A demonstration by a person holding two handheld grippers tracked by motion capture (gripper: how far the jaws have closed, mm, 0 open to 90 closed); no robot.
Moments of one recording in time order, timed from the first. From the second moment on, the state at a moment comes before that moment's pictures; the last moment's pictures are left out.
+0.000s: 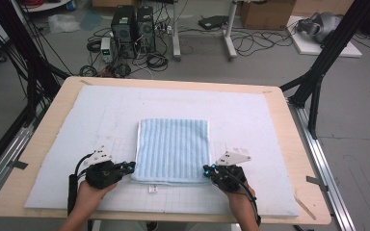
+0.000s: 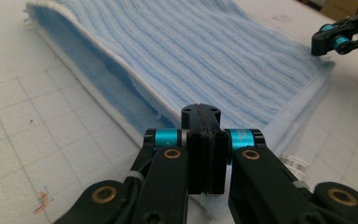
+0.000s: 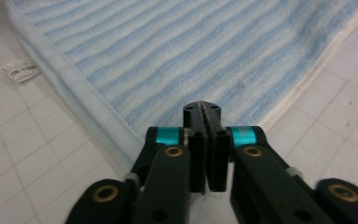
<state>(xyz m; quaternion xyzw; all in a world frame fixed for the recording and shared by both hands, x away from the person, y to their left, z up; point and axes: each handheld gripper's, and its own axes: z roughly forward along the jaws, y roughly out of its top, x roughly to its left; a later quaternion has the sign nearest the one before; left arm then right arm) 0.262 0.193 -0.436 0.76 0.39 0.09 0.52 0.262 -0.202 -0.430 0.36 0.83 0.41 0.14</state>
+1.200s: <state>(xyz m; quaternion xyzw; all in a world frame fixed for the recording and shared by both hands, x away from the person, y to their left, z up) 0.321 0.206 -0.430 0.75 0.40 0.13 0.51 0.329 -0.205 -0.430 0.37 0.81 0.42 0.18</state>
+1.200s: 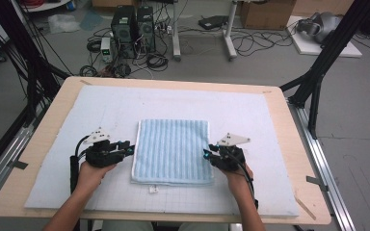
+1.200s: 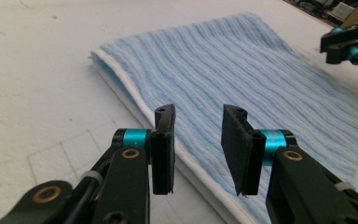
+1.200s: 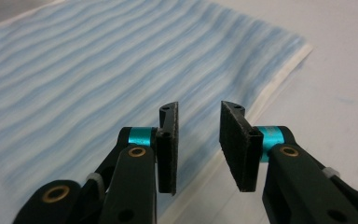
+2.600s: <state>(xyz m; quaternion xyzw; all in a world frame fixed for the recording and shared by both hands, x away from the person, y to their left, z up) 0.327 0.236 -0.420 0.71 0.39 0.17 0.56 0.328 -0.239 -0.423 0.42 0.76 0.43 0.22</state>
